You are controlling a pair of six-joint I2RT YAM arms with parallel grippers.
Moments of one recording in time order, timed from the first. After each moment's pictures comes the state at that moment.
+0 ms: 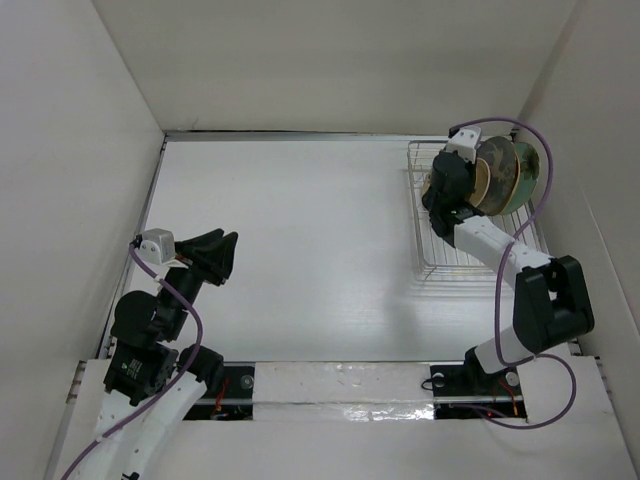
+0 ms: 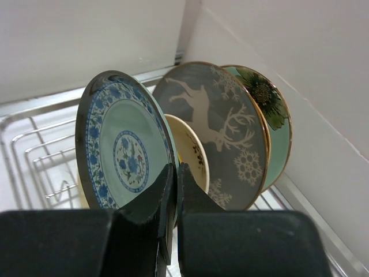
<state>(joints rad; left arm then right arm) -0.42 0.26 0.68 -0.23 -0.06 -0.34 0.33 1.50 1.01 0.43 0.97 -0.15</state>
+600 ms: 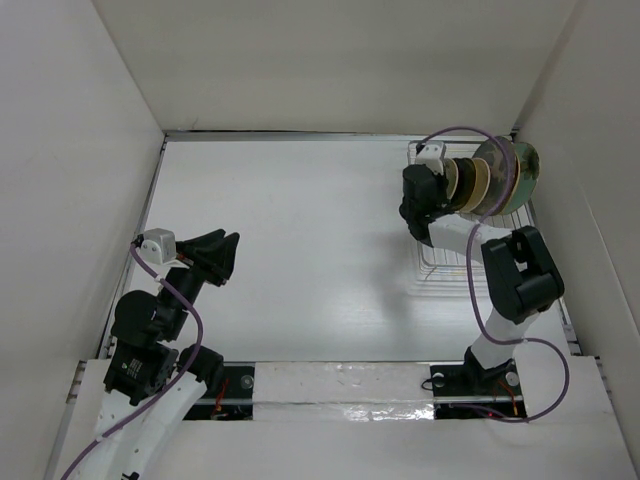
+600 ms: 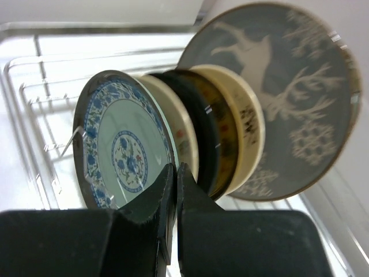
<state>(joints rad) -0.42 0.26 0.68 -0.23 -0.03 -0.34 0.38 1.72 1.02 0.47 1.00 -0.18</state>
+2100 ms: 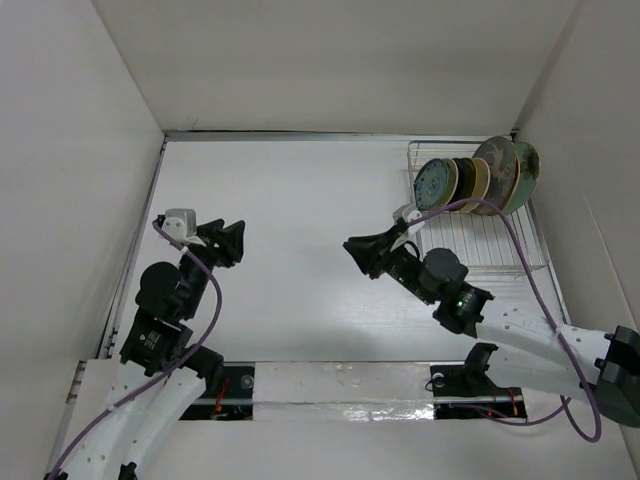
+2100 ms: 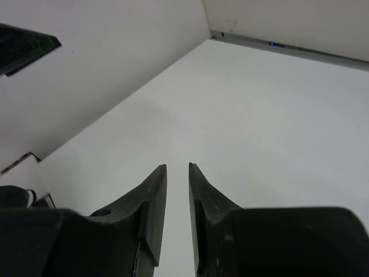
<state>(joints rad) -0.42 0.41 0.65 -0.17 -0.15 -0.28 0.94 0.96 0.60 0.48 0.11 0.27</state>
